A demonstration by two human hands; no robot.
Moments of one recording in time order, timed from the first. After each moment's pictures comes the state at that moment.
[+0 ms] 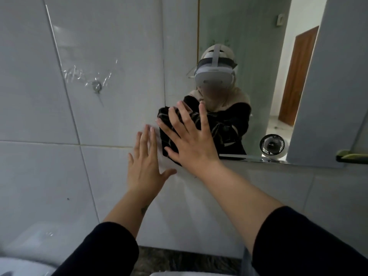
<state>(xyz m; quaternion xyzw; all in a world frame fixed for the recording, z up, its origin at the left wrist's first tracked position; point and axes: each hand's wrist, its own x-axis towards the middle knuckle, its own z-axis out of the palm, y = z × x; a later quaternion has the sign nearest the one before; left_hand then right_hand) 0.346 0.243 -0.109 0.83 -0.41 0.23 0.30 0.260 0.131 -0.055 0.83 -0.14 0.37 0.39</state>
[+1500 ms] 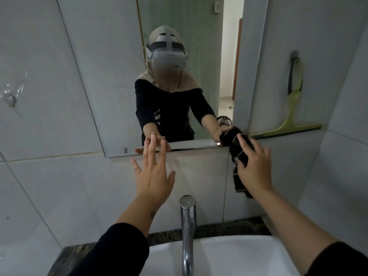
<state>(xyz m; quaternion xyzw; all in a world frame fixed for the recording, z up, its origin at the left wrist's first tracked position) 0.203 0.173 -0.106 0.82 -0.52 0.14 0.21 0.004 0.023 -0.118 0.78 -0.42 0.47 -0.02</state>
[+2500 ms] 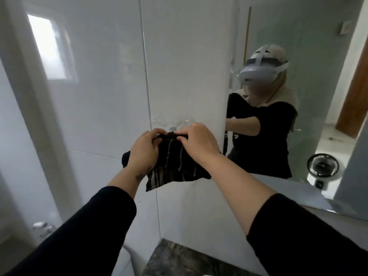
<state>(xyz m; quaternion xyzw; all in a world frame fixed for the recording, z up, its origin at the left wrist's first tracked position) 0.400 0.380 0.061 0.82 -0.32 0.19 0.44 0.311 0.248 0.091 0.92 -0.07 0.35 -0.16</state>
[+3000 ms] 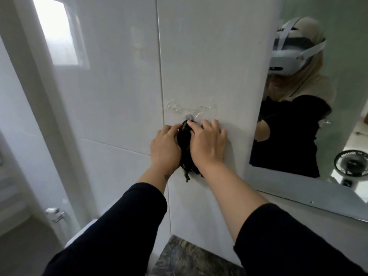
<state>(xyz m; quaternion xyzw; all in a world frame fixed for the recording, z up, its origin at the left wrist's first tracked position) 0.445 0.341 0.010 0.84 -0.29 0.26 0.38 0.391 0.249 0.025 0.89 -0.17 0.42 -0.04</state>
